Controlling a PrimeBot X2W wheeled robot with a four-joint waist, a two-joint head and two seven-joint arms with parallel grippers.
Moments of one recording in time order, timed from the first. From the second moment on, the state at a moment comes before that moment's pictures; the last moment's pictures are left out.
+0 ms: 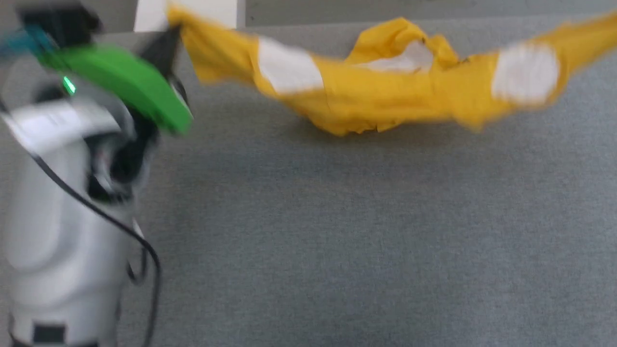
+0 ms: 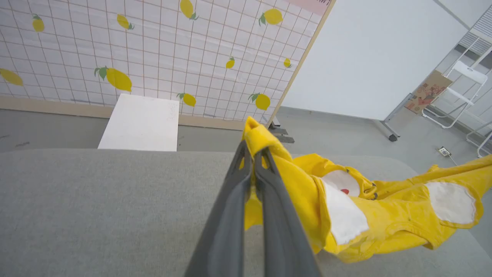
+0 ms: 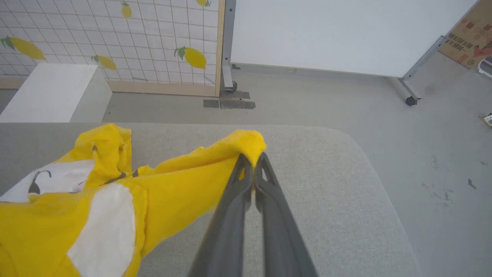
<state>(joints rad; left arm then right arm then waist) -0.67 0.26 -0.14 -0.03 -0.64 0.06 0.44 -0.78 -0.30 -0.23 0.16 0.06 0.13 0.76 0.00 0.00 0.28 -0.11</state>
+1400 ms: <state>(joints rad) -0.88 0.35 -0.07 0.45 -0.58 0.01 0.22 -1.07 -0.29 -0.07 0.64 0.10 0.13 0.21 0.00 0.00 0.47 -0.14</state>
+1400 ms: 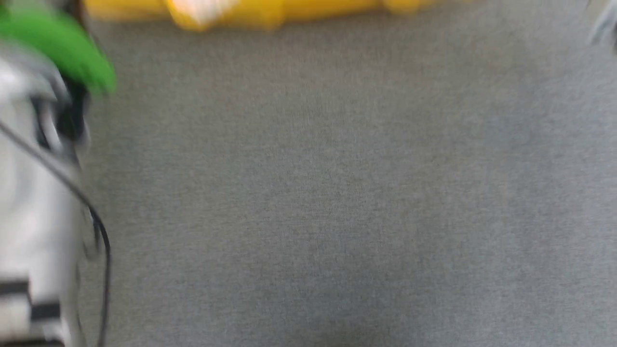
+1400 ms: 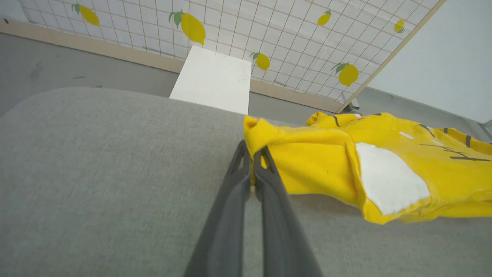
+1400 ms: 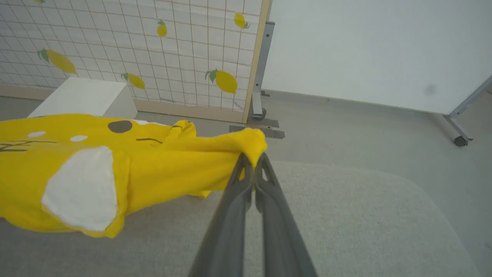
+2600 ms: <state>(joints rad) 0.27 0.25 -0.05 -0.10 -0.72 0.27 0.46 0.10 -0.06 -0.51 0.22 0.18 0.13 0.59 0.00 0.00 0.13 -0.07</state>
